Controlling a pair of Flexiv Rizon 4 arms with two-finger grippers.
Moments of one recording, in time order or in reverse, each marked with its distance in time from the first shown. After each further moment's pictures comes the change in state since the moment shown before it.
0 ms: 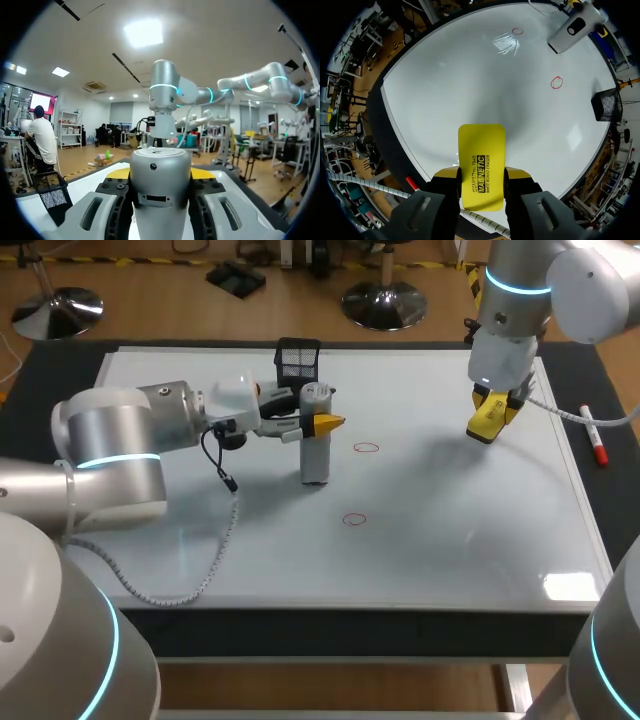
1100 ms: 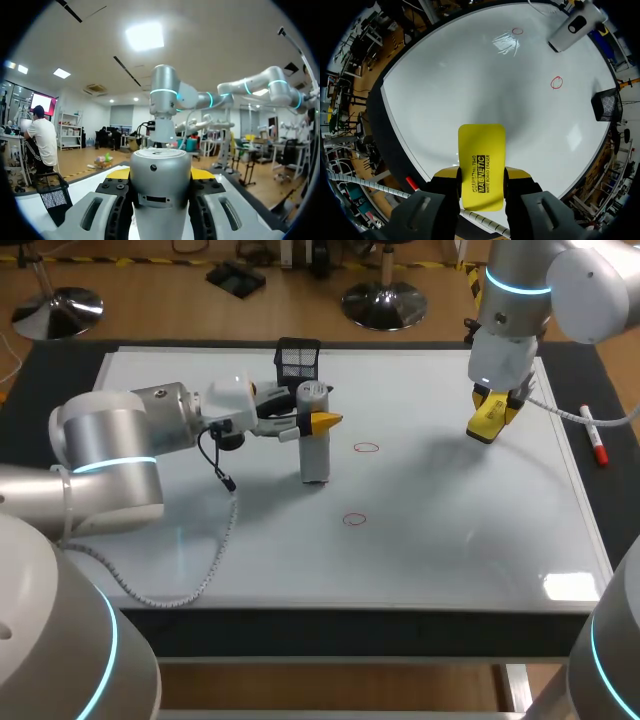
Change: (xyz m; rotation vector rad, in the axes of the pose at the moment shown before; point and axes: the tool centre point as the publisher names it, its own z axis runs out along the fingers) left arm 0.000 -0.005 -0.004 0.028 -0.002 -0.010; right arm 0.000 0.000 0.000 0.000 0.000 0.000
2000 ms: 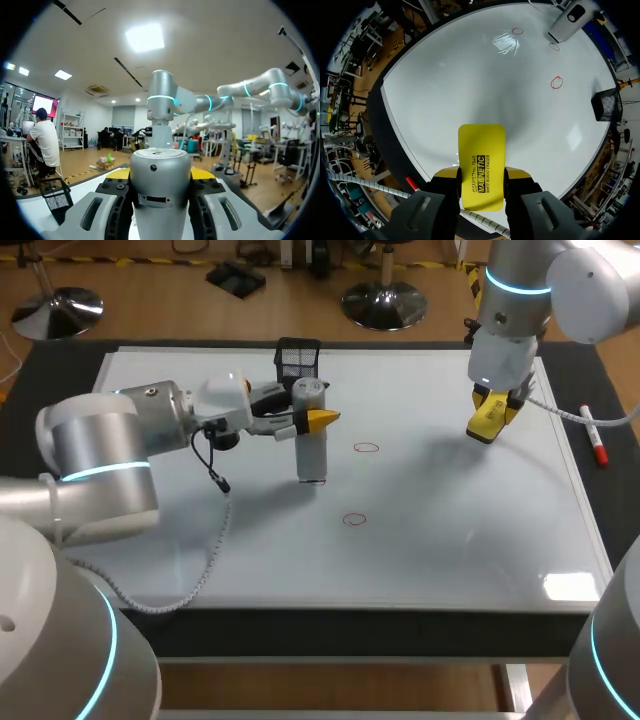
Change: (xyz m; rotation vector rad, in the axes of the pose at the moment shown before) left arm 0.014 -0.020 -0.005 0.001 -0.020 0.004; right arm 0.000 0.000 0.000 0.000 0.000 0.000
